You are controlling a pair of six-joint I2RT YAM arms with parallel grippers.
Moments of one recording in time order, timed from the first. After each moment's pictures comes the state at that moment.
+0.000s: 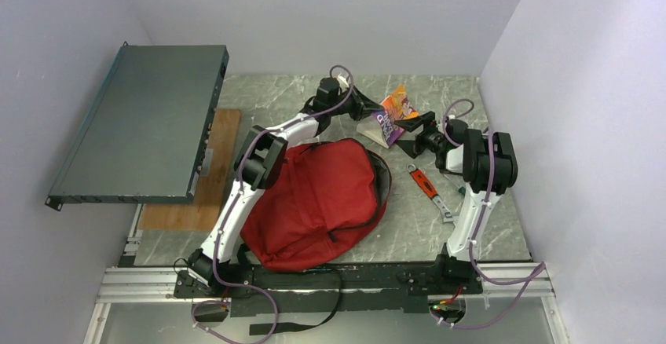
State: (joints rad) left arm -0.56 2.63 2.11 0.35 0.62 -1.39; right arm -0.15 2.07 0.87 0.76 -0.77 1.24
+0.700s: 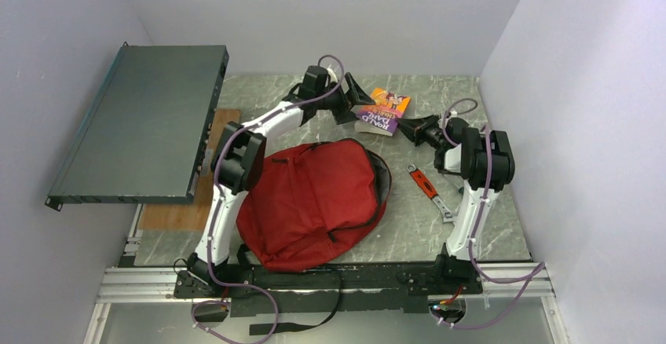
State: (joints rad) left arm -0.52 2.37 1.92 0.08 0.61 -1.13; right arm -0.14 2.17 0.90 1.08 -0.77 1.47
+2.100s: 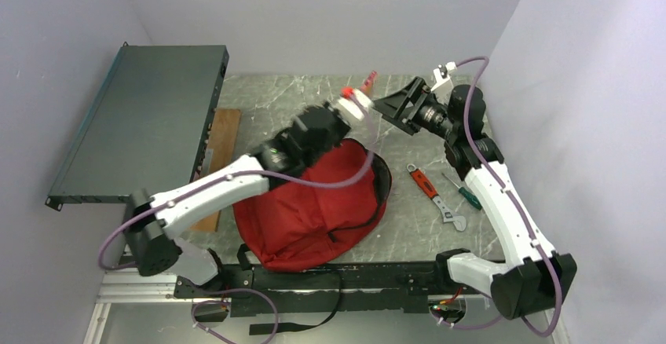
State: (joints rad) left arm -1.00 1.49 1.34 -0.05 -0.43 0.31; right arm 0.21 1.15 1.12 -0.18 -0.55 0.92
